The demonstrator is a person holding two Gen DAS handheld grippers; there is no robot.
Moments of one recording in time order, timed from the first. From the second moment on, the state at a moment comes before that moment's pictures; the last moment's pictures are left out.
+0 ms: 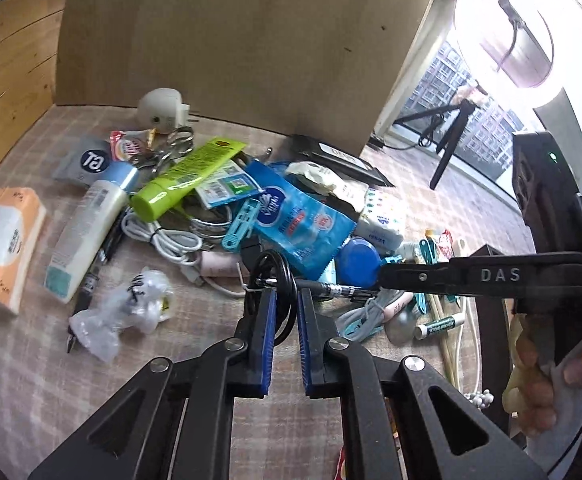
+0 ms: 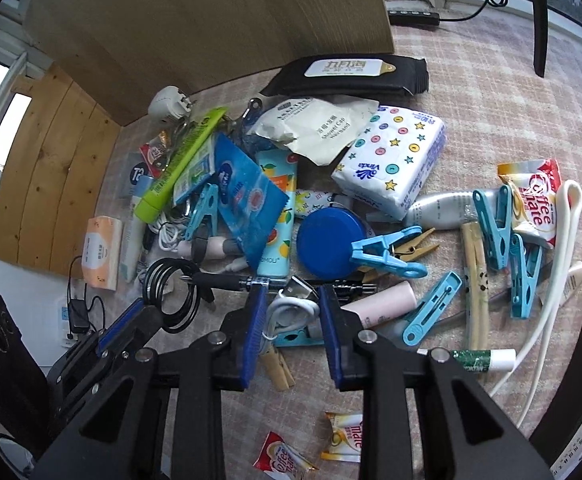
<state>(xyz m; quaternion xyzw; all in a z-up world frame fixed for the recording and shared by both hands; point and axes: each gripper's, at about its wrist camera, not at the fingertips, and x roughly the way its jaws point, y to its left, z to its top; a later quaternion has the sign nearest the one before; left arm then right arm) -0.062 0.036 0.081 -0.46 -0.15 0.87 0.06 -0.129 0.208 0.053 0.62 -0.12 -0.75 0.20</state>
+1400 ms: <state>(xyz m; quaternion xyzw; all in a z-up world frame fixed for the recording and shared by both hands) -0.105 0.103 0.050 -0.55 -0.09 0.82 0.08 -0.142 0.270 0.062 0.60 -0.12 -0.77 0.18</state>
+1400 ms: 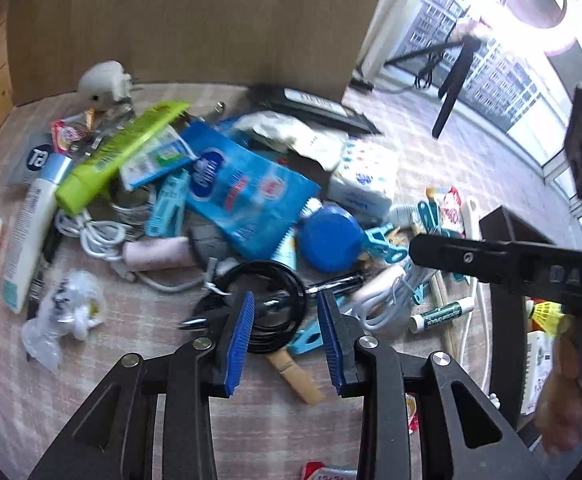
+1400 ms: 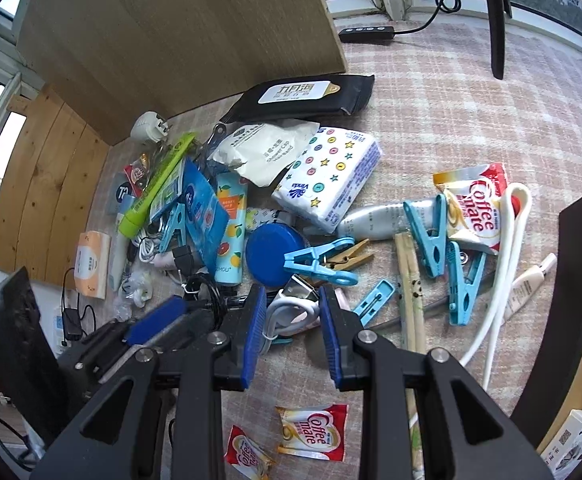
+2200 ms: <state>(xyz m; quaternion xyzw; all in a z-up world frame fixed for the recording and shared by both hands) -0.092 0.052 0.066 -0.55 -0.14 0.82 0.07 -0.140 0.276 0.060 0.60 -0.13 -0.77 0.18</state>
